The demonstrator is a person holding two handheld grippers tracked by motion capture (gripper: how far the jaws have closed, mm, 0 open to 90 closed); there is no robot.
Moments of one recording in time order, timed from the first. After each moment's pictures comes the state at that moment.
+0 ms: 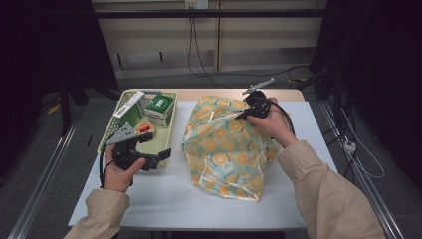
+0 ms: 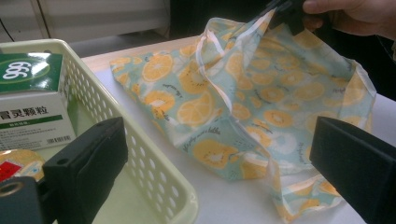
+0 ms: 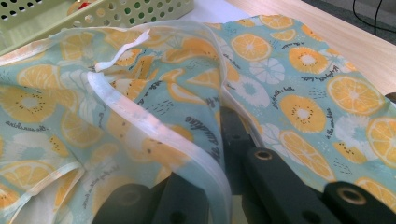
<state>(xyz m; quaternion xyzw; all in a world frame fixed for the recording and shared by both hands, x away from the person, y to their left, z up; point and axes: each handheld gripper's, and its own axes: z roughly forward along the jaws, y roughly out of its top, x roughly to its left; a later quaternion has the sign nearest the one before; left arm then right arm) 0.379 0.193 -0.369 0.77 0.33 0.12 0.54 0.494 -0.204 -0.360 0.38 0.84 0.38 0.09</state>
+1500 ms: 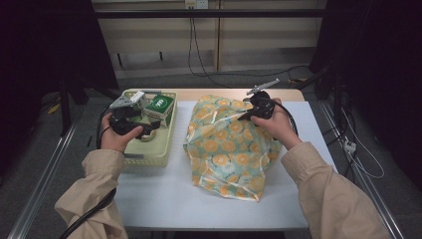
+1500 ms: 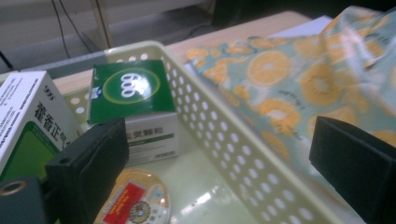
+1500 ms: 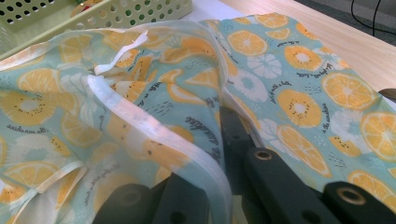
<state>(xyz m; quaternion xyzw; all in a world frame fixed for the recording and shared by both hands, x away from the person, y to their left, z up) 0.481 0.215 -0.368 0.79 0.37 0.16 0.46 0.489 -0.214 -0.359 0.38 0.83 0.39 0.09</state>
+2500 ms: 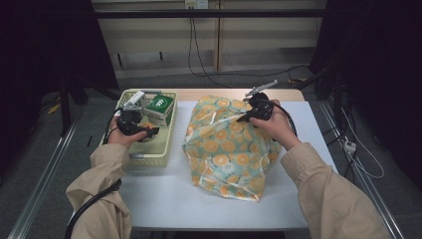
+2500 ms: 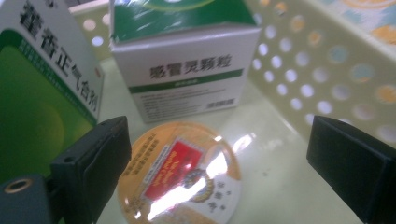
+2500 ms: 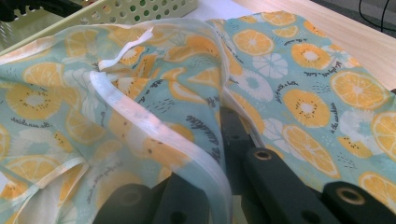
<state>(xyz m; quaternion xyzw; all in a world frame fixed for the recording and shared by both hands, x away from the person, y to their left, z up) 0.518 0.225 -0.426 0.83 0.40 0.16 0.36 0.489 -0.212 -0.364 0.38 0.84 0.38 0.08</state>
